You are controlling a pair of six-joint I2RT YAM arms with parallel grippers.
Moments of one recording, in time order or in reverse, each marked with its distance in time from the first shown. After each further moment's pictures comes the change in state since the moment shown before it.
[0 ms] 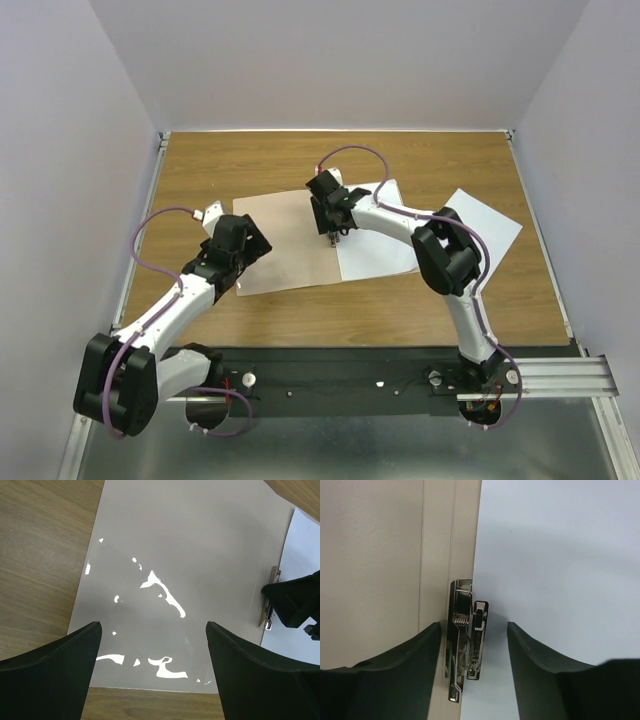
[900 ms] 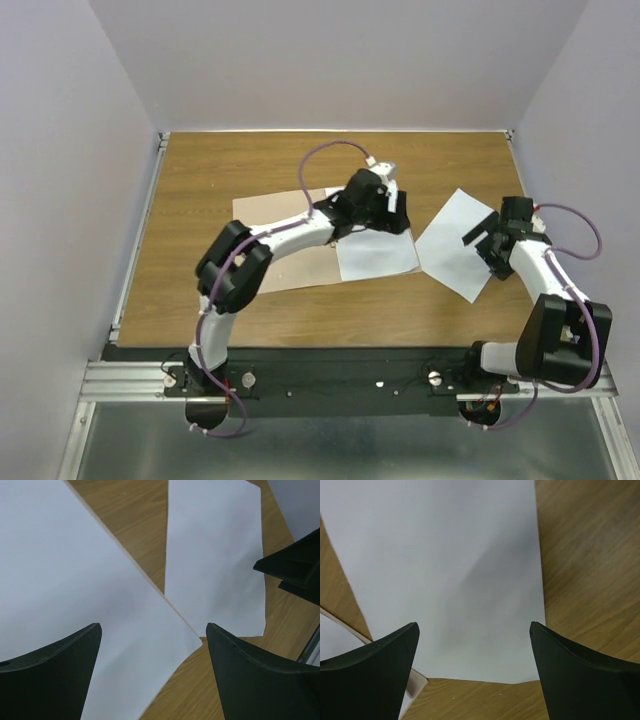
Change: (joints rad) left arm -0.430 0.874 0.872 0.225 0.393 0.302; right arm -0.920 -0.875 -0.858 -0.027 -0.204 0.307
